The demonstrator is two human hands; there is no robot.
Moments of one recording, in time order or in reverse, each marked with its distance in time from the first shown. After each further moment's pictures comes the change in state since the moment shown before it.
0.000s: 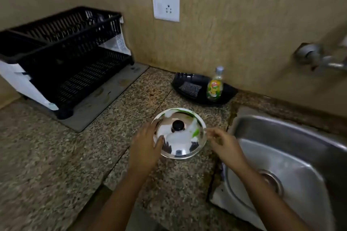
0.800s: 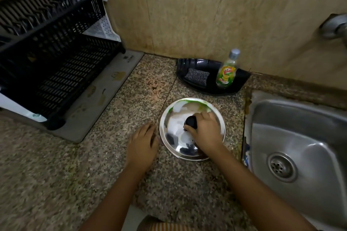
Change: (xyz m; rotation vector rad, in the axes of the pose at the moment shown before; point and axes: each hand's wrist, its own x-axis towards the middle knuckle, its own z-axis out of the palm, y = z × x) left_hand 0.049 -0.094 0.011 0.182 -0.281 0.010; right_hand 0.076 -0.040 0.109 -0.591 0.062 0.067
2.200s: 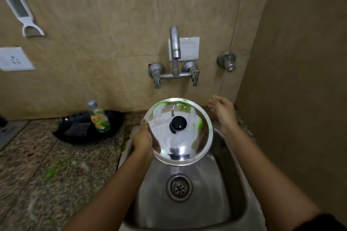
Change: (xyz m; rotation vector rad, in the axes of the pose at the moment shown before) left_hand -0.004 0.478 0.022 -1.400 -0.002 -0.467; right_hand -0.076 0.397 -0.260 1.243 0.647 0.584
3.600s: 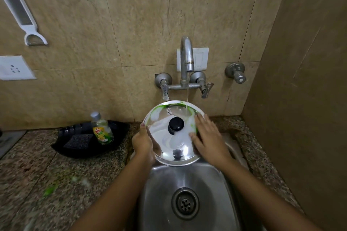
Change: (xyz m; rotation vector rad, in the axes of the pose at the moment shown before) left_hand 0.053 0.023 0.005 -0.058 0.032 -0.003; right_hand -0.051 0.021 0.037 -1.090 -0.317 -0.581
